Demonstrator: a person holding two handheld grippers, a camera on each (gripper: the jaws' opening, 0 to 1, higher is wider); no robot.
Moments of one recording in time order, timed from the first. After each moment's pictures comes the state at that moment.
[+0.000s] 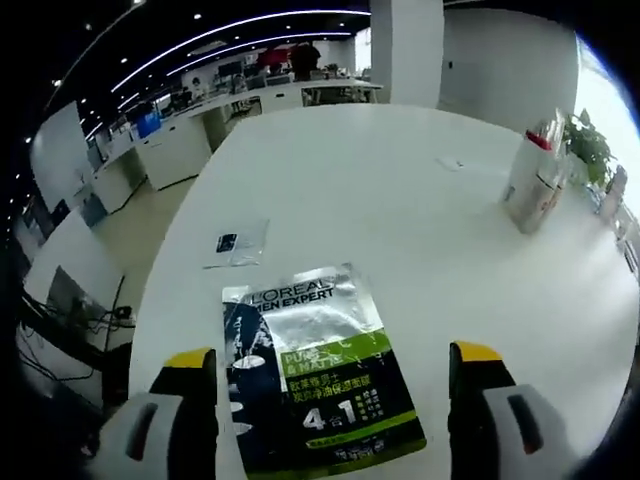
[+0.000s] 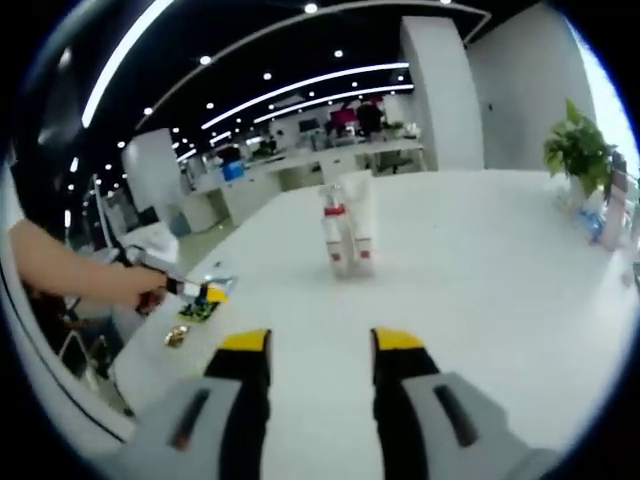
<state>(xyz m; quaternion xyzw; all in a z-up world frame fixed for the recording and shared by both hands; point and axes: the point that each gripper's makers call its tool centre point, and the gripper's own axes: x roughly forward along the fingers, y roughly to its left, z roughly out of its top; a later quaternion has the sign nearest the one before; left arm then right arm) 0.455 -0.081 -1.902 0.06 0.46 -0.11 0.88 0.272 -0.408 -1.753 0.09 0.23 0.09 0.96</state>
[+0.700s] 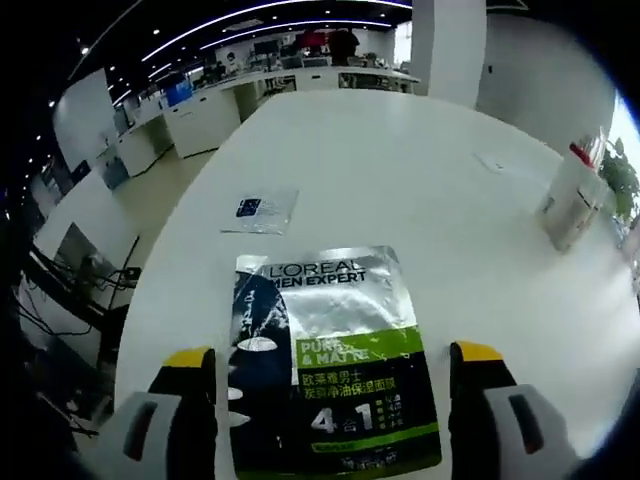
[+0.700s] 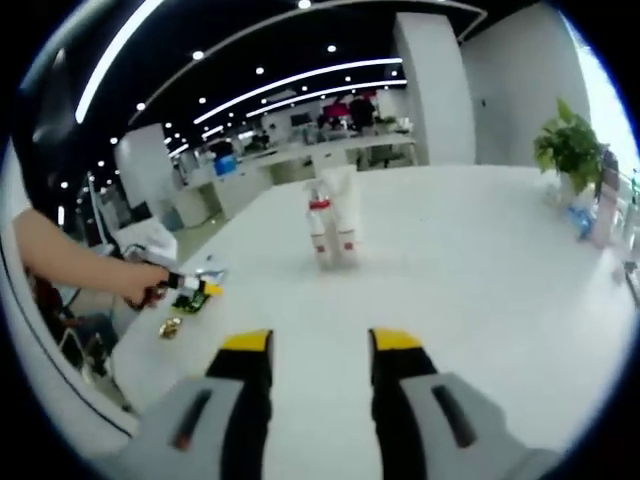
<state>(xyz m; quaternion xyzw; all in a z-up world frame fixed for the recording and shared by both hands) 0.458 -0.056 -1.910 0.00 0.48 -0.03 0.88 0.257 -0.420 -1.755 0.09 0.25 0.08 0.96</state>
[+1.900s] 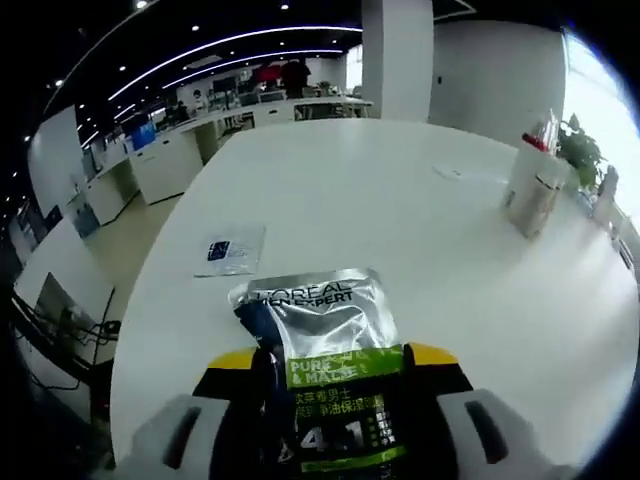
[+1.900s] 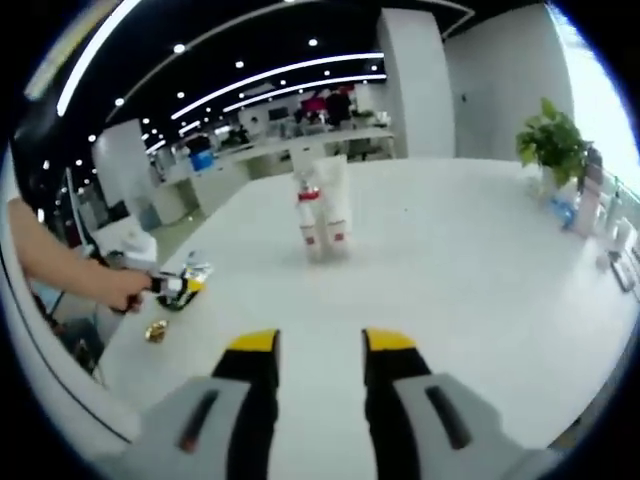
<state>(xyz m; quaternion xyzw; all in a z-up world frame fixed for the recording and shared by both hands) 0.458 -0.081 -1.885 0.04 0.39 -0.13 0.91 0.261 -0.409 -1.763 0.08 0.27 0.02 0.96</state>
